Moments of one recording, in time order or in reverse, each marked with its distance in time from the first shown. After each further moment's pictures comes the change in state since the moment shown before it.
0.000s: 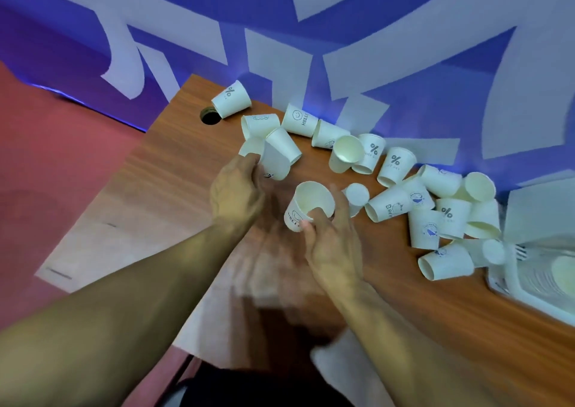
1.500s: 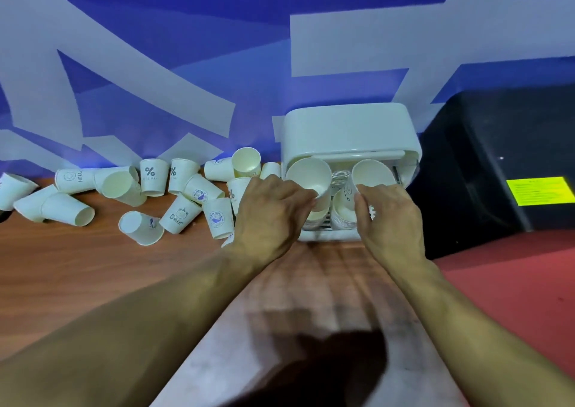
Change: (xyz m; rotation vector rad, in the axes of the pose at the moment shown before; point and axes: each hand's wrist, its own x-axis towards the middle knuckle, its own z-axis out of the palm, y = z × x) left_hand -0.191 0.415 0.198 -0.041 -0.109 1.060; right_hand -0.153 0.429 -0.243 -0.078 0.495 0.313
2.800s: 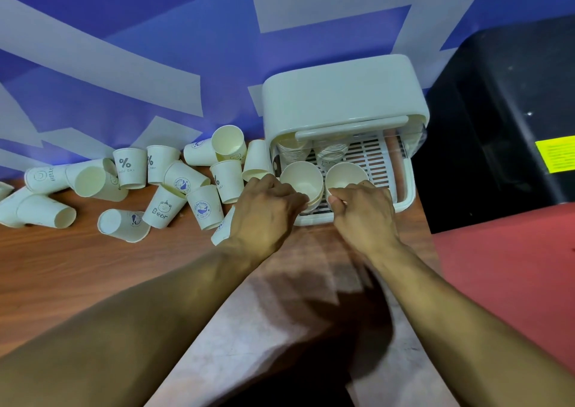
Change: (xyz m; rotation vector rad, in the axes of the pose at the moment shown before) left_hand -0.010 -0.016 0.051 0.073 -0.346 0.014; right_hand -0.010 0.016 0.056 -0.010 -0.468 0.153
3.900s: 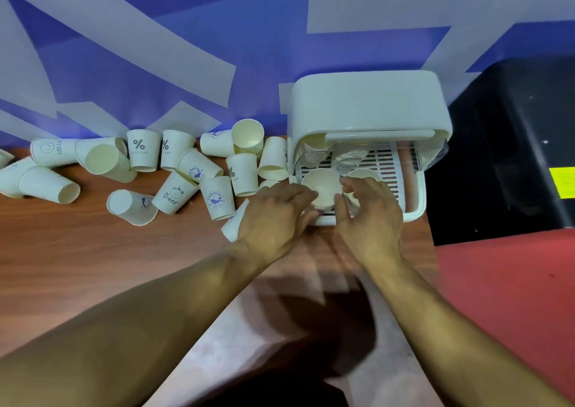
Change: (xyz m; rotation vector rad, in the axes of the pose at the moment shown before) left_hand -0.024 -0.011 0.001 -0.122 0.054 -0.083; right_hand -0.013 -0.045 -0.007 0.134 0.310 -0.023
